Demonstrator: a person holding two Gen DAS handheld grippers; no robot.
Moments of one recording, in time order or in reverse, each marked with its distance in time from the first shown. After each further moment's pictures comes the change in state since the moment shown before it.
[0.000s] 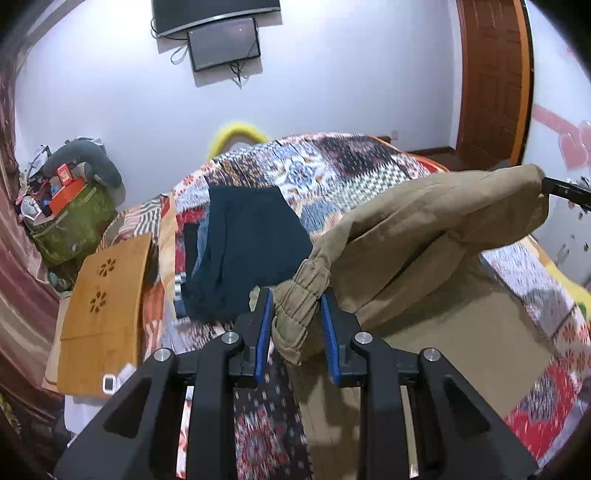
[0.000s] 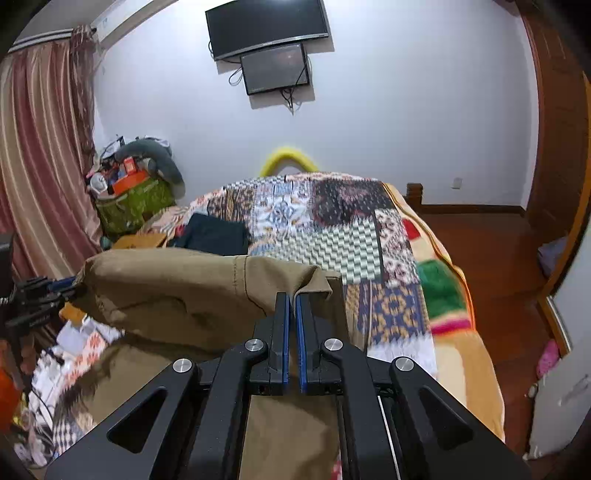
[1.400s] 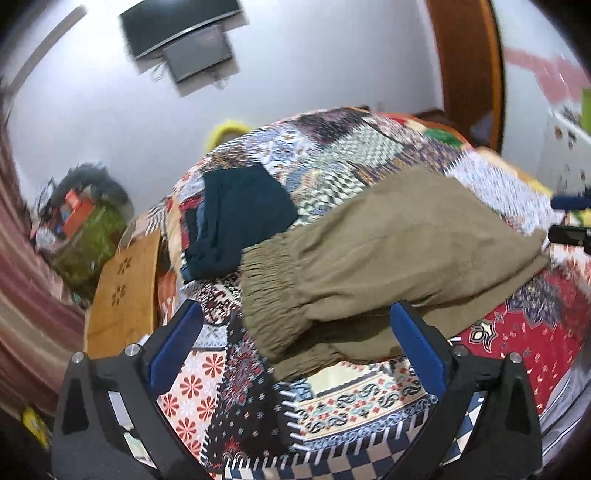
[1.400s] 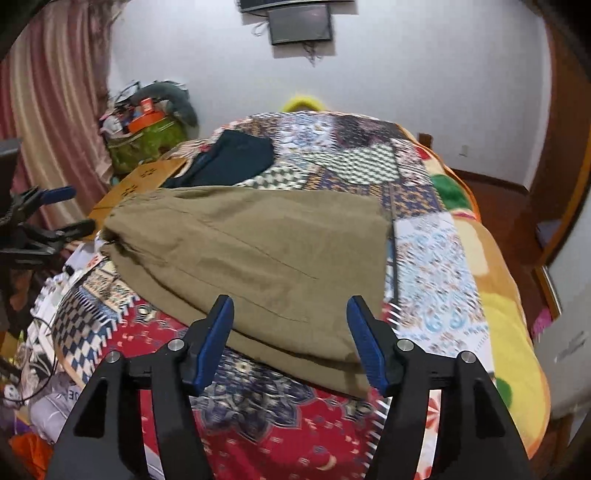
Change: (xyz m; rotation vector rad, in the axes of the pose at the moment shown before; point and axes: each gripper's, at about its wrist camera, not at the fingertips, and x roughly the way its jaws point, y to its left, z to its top) left arm -0.044 -0.068 -0.074 0.192 0.034 0.075; right arm -0.042 0.057 -0.128 -0.083 0.159 0.009
